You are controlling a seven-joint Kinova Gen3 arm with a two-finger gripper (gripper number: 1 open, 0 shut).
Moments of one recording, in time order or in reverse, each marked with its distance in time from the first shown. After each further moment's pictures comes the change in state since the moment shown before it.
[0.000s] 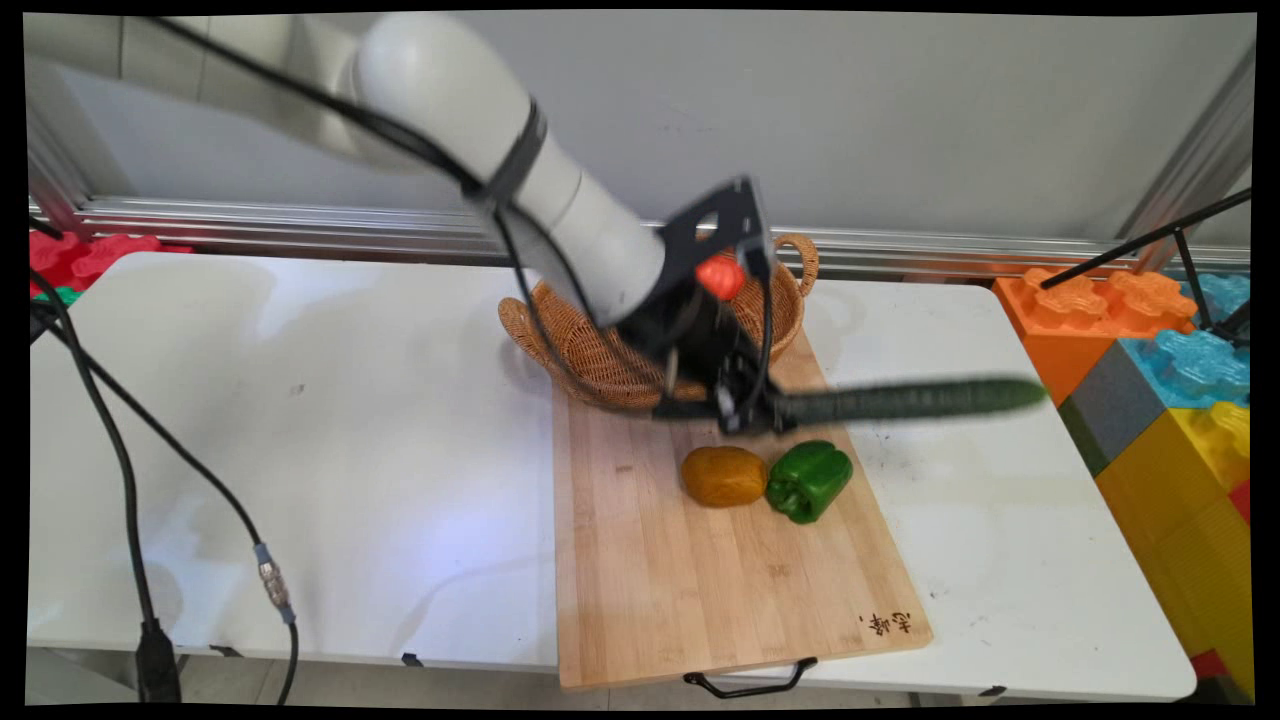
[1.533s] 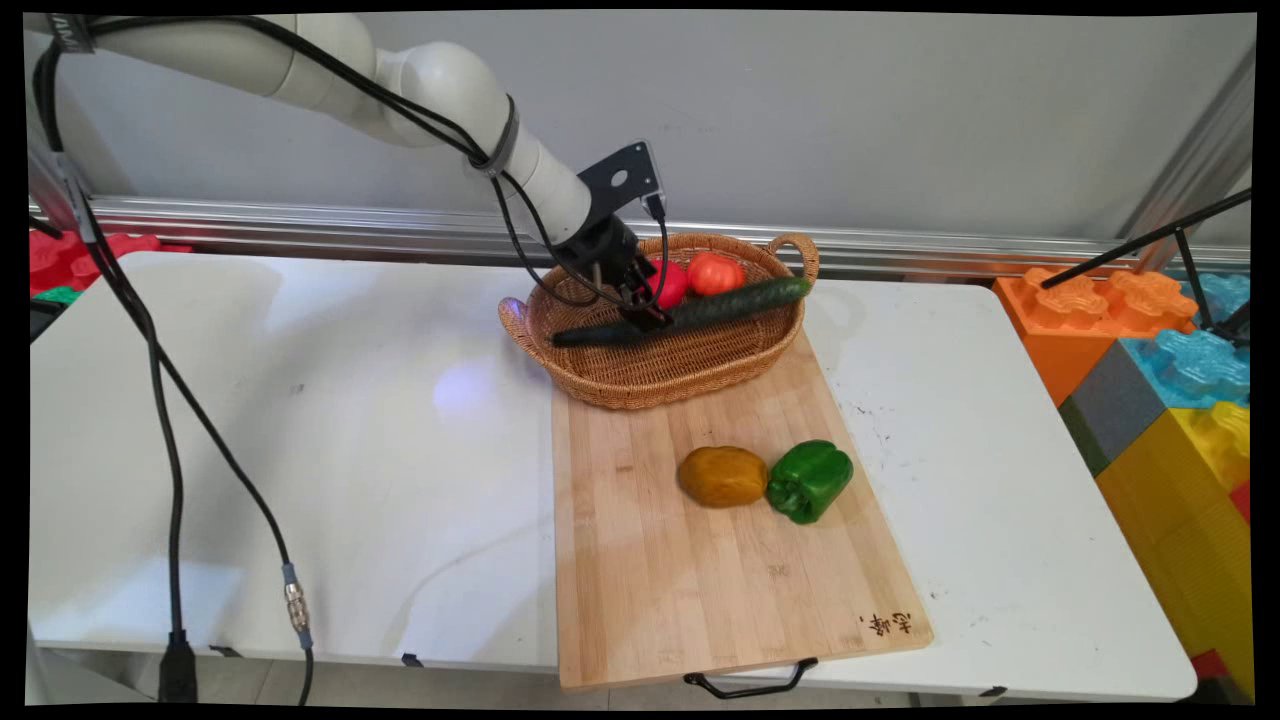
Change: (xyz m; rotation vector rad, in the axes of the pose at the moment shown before) arm -0.096 -0.173 0.022 0.274 -0.148 -0.025
